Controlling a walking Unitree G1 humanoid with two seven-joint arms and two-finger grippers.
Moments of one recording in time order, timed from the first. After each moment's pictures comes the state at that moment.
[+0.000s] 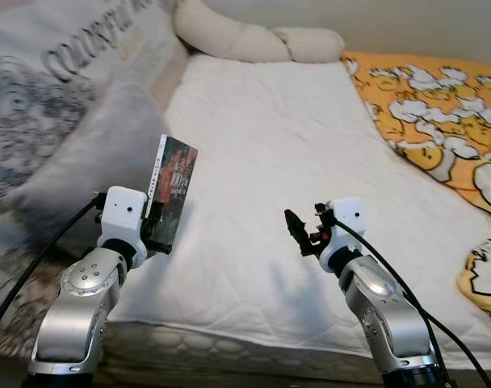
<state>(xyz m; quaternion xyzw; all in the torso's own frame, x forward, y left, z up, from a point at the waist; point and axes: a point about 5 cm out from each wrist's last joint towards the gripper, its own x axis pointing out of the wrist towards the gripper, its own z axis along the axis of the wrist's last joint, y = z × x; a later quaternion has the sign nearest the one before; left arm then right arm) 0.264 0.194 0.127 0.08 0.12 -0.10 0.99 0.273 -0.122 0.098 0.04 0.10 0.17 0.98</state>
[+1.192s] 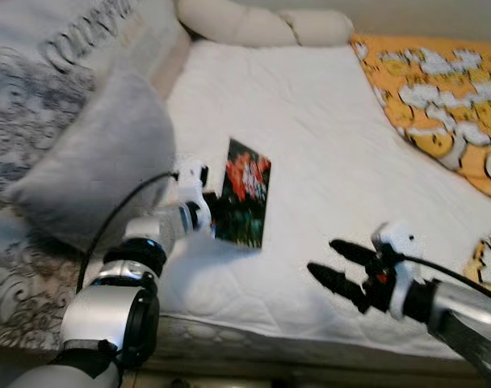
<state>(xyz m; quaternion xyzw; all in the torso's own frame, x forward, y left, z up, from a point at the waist) 0.361 0.123 0.085 -0.18 0.28 -0.25 0.91 0.200 -0.173 0.145 0.01 0.20 0.38 0.90</state>
